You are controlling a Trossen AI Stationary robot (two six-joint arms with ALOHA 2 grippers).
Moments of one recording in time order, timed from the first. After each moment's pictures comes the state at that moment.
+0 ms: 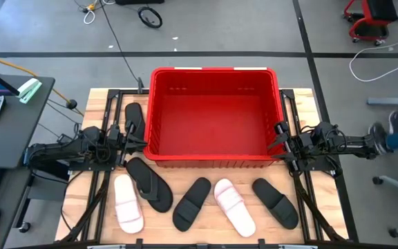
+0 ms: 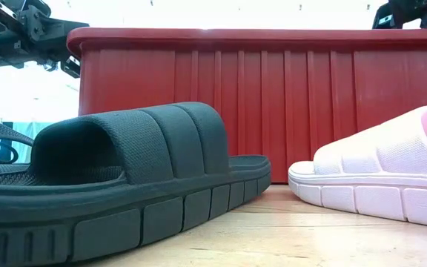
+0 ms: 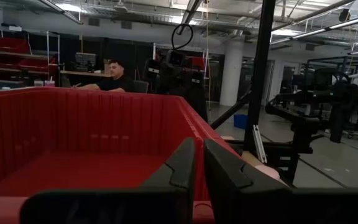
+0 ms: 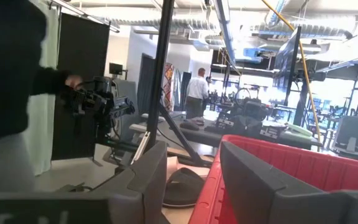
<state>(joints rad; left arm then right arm) 0.12 0.05 0.01 0.26 0.18 -0.15 0.01 0.05 0.19 0.09 -0.32 -0.05</state>
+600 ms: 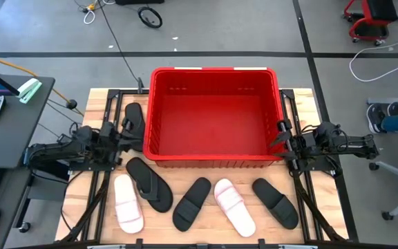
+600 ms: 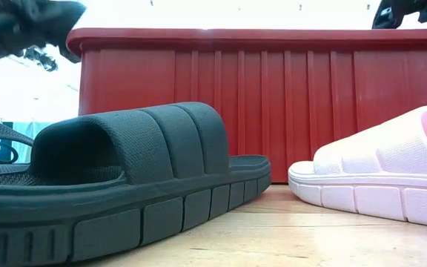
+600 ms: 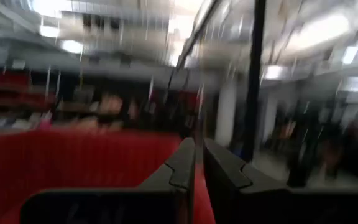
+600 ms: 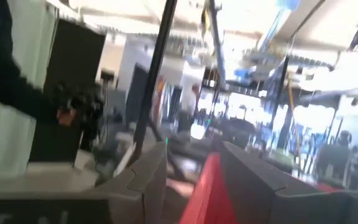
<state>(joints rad) 0.12 0.04 0.01 0.47 0.17 -0.24 0.01 0.05 0.19 0.19 -0.31 -0.13</state>
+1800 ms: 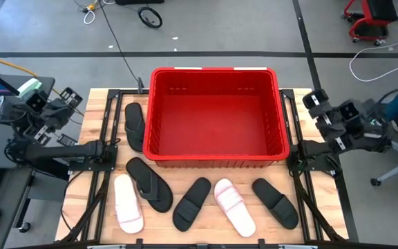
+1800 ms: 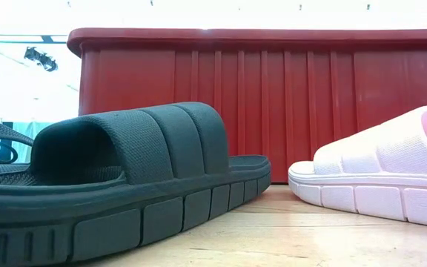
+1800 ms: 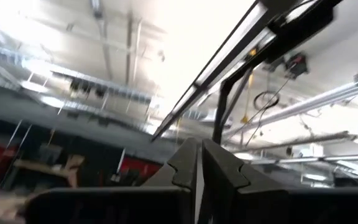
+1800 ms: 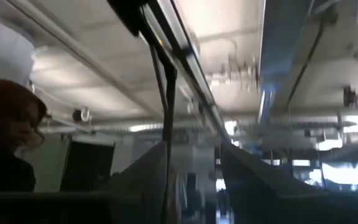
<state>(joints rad) 0.12 0.23 0.90 0.02 0.13 -0.43 0.02 0.41 0.76 0.36 -0.29 0.18</state>
